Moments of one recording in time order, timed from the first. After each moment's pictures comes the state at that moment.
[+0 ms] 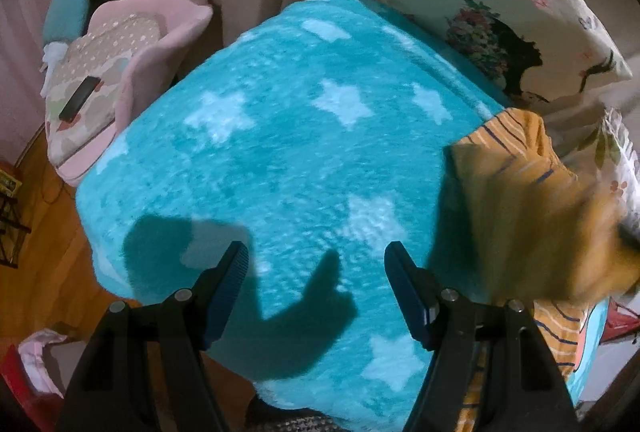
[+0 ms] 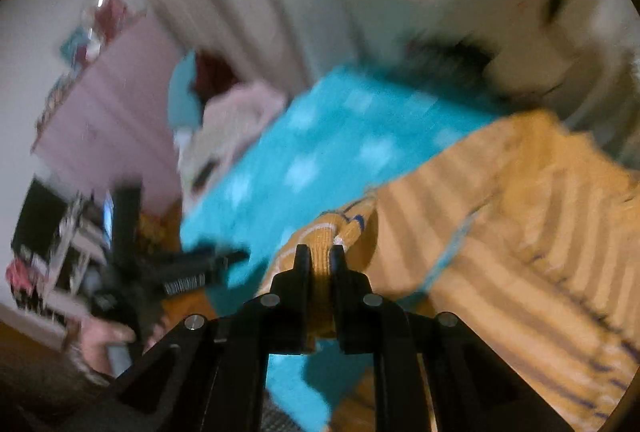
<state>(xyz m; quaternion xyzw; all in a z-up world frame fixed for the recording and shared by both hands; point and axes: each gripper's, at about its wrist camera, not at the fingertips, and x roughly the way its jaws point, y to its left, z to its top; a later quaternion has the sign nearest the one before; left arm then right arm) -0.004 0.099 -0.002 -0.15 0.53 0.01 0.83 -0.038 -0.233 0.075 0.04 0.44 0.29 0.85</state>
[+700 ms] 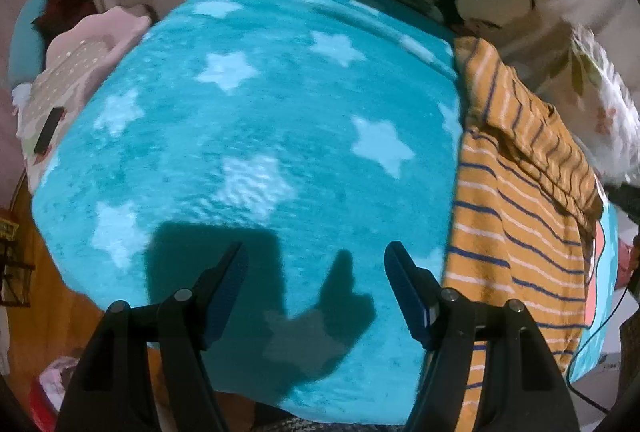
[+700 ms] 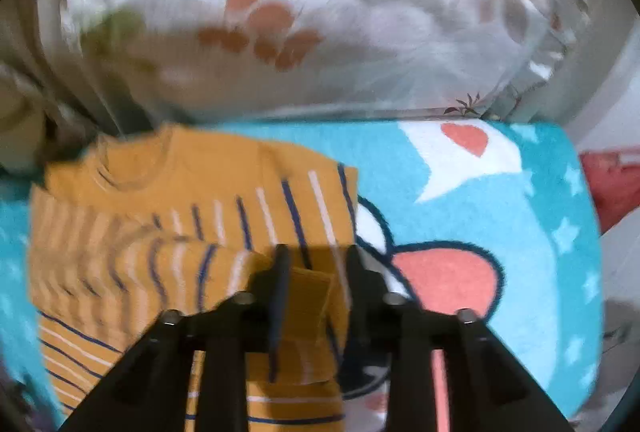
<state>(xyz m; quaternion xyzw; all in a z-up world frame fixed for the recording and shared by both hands) -0.005 0.008 -0.007 -0.08 0.56 -0.05 0.82 0.030 -0.605 0.018 0.11 0.49 -0.16 0.85</state>
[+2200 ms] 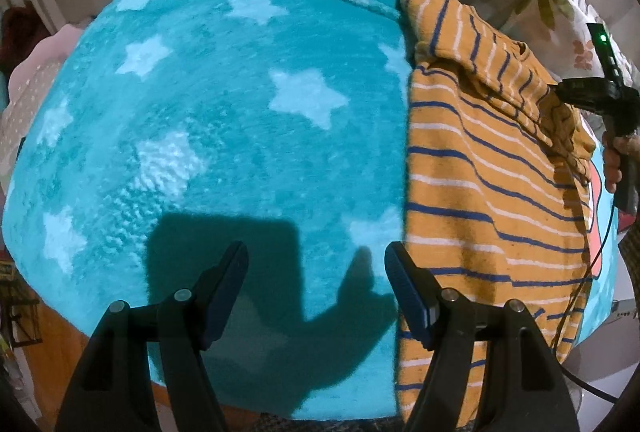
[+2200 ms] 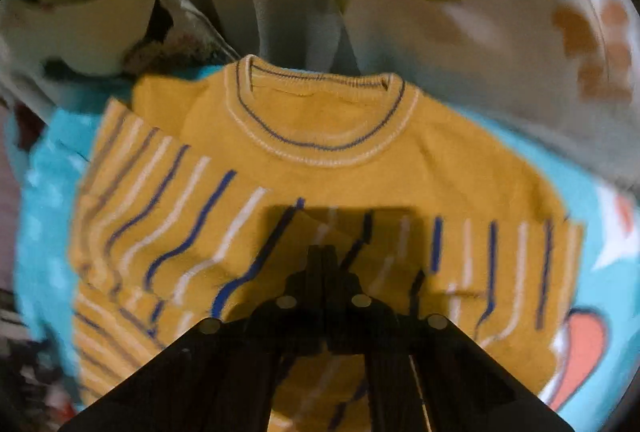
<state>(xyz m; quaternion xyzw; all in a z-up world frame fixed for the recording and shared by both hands) -0.007 -0.036 -0.024 -0.03 0.59 -0.11 0.80 0.120 -0.464 -0.038 0.01 0.55 0.01 0.83</state>
